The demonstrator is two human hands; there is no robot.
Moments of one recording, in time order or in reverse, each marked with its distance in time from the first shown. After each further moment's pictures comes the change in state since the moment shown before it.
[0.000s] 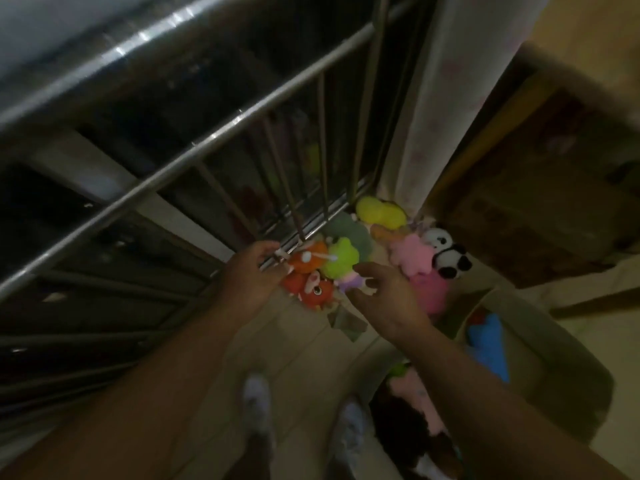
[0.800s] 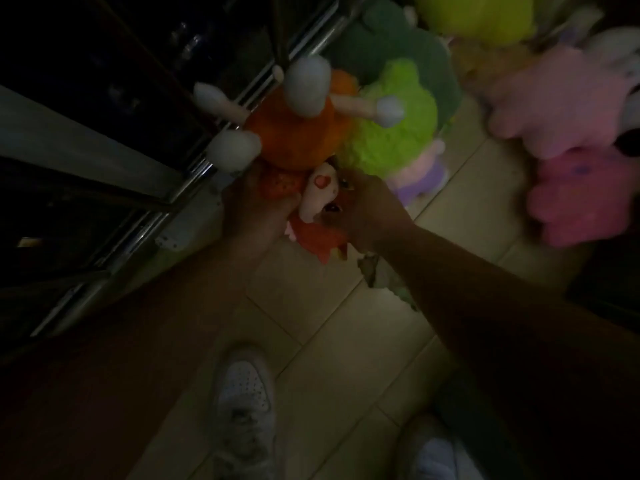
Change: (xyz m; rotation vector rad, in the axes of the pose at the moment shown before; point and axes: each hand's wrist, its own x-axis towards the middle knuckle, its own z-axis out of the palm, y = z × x) left_hand 0.324 -0.429 0.317 0.065 -0.169 -0.092; right_hand 0.359 0.292 0.363 -0.010 -0.079 0.066
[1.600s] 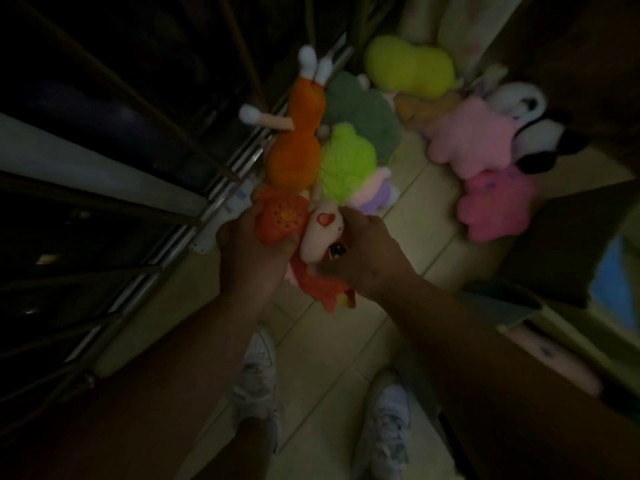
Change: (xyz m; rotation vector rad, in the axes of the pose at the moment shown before) left_hand -0.175 0.125 -0.062 -0.093 0.162 -0.032; right_hand -0.149 -0.053 -0.090 0.031 0.002 0.013
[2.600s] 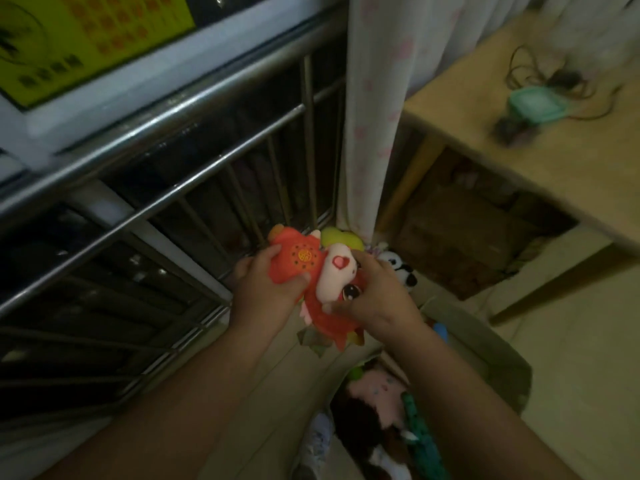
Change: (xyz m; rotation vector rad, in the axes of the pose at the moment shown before) left_hand -0.385 0.387 -0.204 -0.130 0.159 0.158; right_hand -0.402 -0.221 -0.355 -0.045 0.193 -0.130
